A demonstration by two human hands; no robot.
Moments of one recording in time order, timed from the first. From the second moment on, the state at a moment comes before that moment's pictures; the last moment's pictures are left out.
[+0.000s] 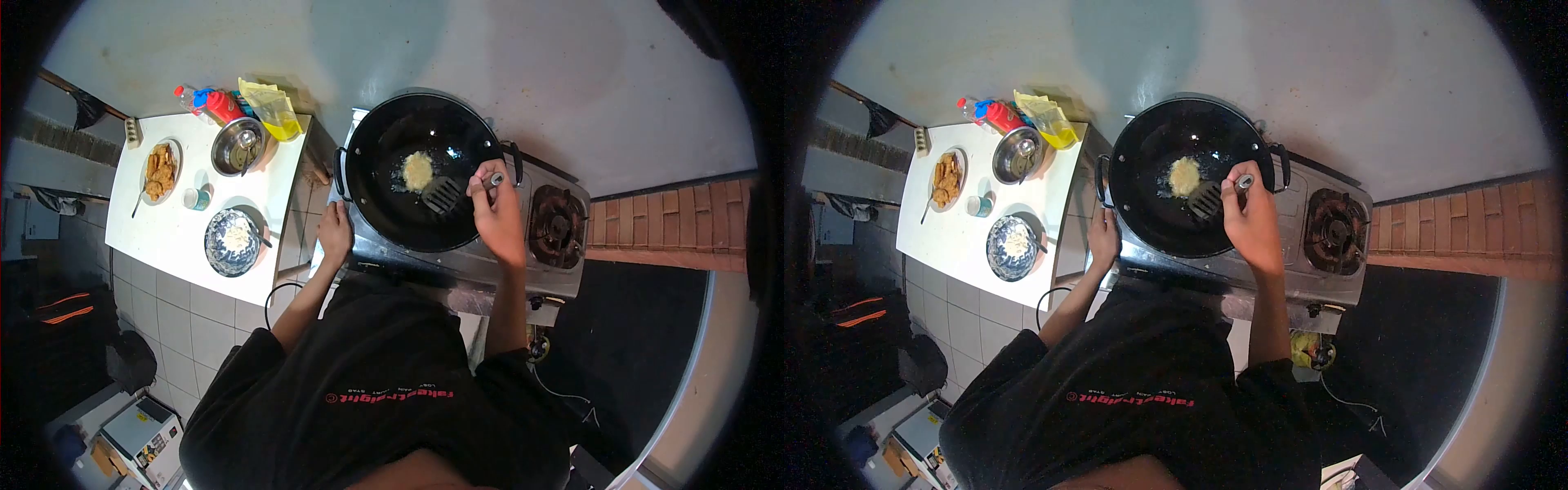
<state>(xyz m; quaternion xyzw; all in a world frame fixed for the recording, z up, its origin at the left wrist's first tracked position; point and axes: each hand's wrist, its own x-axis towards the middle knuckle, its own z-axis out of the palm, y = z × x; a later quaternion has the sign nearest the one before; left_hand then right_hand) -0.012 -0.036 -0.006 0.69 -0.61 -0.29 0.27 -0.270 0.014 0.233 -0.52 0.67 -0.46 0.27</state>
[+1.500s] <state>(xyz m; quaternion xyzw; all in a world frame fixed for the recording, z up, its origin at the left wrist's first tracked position) -0.013 -0.036 -0.002 0.69 -0.60 -0.30 0.26 -0.272 0.017 0.225 -0.52 0.66 -0.47 0.27</state>
